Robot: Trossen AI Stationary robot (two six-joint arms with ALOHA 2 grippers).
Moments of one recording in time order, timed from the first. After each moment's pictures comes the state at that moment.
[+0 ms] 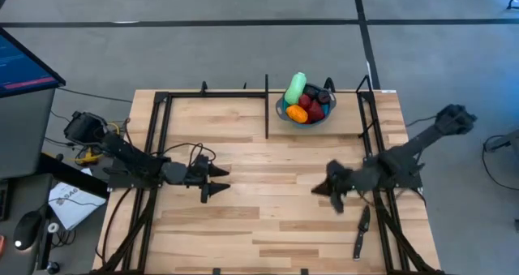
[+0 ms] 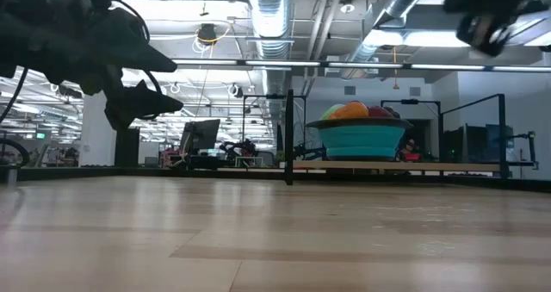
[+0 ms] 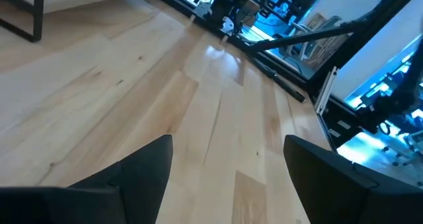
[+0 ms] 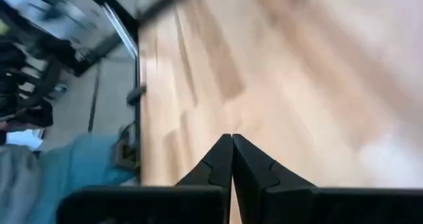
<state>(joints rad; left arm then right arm) -0.36 1.25 0.16 0.85 -0.39 -0.63 0.57 0.97 0.65 -0.25 0.35 0.85</state>
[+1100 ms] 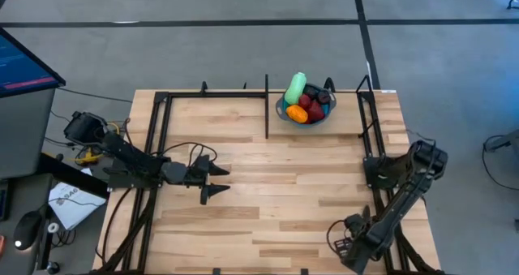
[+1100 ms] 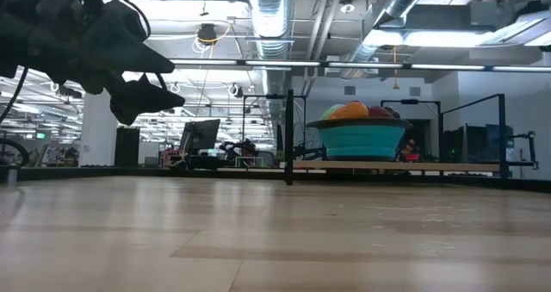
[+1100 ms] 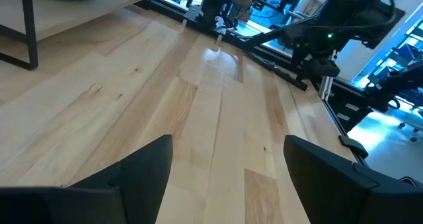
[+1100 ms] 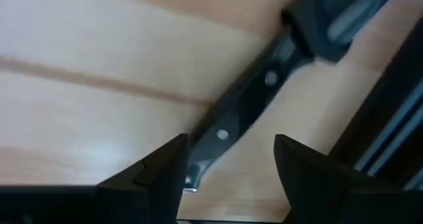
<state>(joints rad) -0.36 1.25 0.16 0.86 -0.37 -0.48 1.03 1.77 1.05 -0.85 -0.24 2.30</state>
